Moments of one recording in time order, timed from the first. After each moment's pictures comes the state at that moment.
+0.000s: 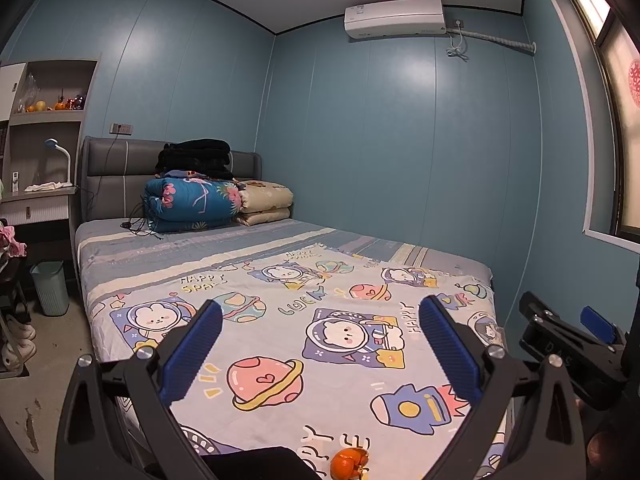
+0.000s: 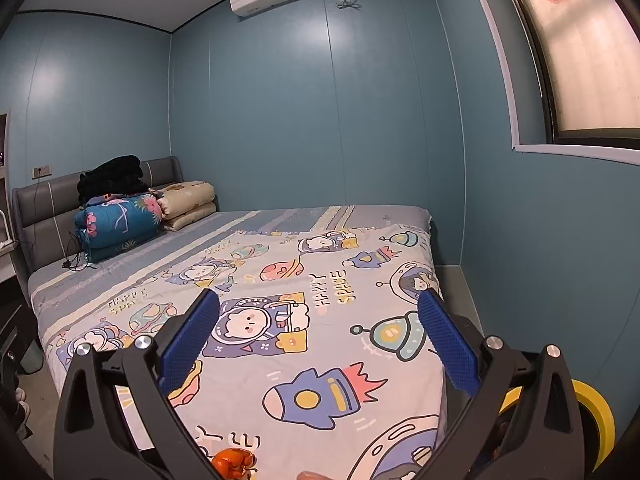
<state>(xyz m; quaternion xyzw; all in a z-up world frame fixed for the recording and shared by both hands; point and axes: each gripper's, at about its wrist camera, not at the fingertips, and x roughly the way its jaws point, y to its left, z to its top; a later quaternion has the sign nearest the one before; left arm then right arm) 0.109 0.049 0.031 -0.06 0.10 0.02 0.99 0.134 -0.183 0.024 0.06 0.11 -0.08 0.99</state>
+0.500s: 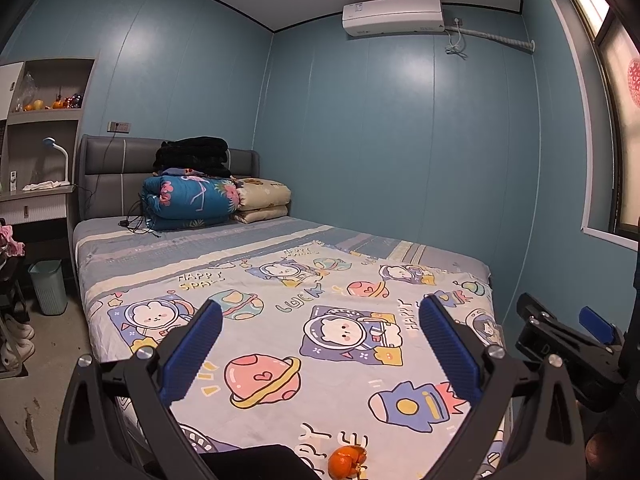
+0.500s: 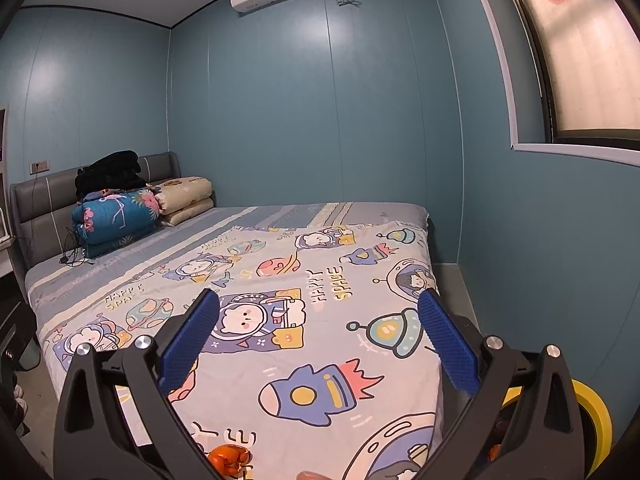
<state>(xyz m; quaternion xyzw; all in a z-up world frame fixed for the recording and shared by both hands) 0.110 0.047 0.031 -0.06 0.10 0.02 0.99 0.135 -0.183 0.020 0.06 0.12 -0.09 0.99</state>
